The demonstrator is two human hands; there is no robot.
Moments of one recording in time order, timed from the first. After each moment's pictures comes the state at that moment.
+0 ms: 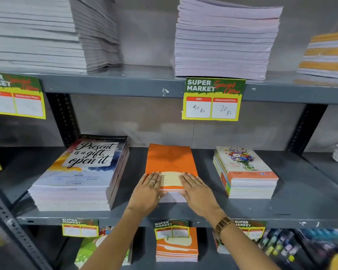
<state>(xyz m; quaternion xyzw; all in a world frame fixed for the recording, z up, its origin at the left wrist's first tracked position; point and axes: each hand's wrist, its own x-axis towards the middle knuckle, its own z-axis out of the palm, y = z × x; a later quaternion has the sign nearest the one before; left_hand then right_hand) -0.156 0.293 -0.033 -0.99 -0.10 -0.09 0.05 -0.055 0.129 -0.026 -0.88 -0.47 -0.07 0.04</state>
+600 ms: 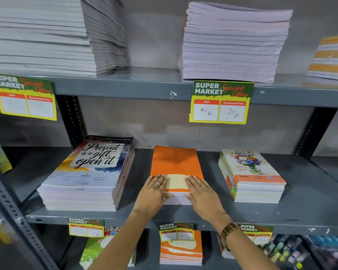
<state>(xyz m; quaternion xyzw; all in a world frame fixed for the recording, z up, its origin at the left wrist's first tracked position) -0.157 0.291 -0.028 -0.99 -0.12 -0.06 0.02 -0.060 0.128 -0.024 -0.89 -0.45 -0.07 0.05</state>
